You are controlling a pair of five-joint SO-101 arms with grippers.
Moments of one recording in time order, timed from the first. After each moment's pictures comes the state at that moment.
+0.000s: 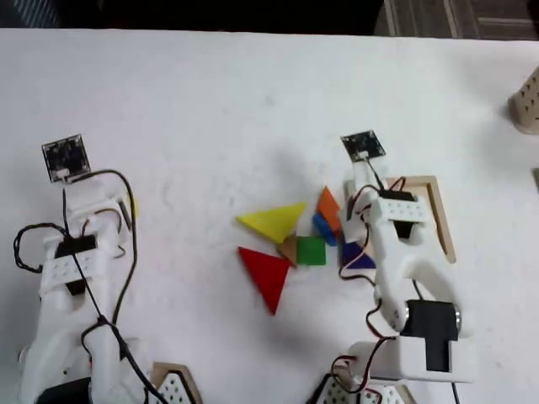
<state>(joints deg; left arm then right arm) -21.4 -30.7 66.8 23.4 4.0 1.9 -2.2 42.3 42.6 22.7</state>
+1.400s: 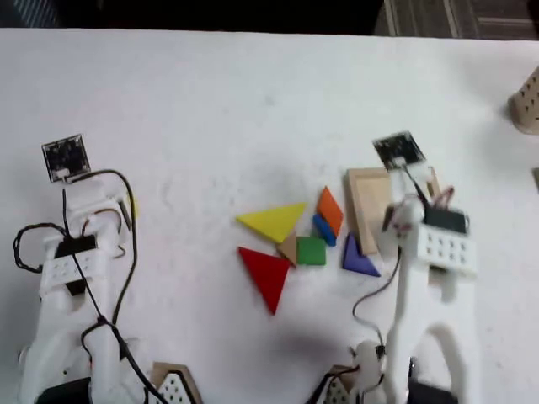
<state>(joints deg) -21.4 -30.7 66.8 23.4 4.0 12.5 -32.6 49.2 61.3 34.0</state>
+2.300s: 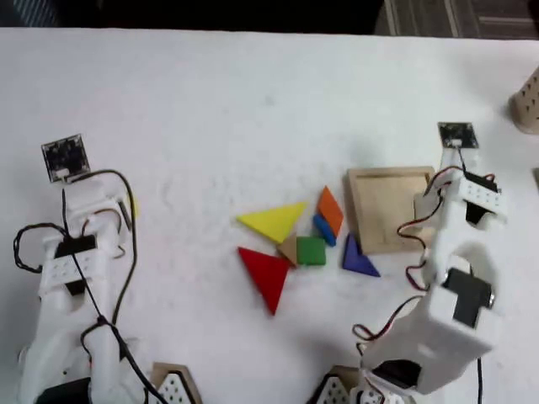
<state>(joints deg) -21.4 -30.7 66.8 23.4 4.0 23.5 13.2 20.9 48.4 28.6</state>
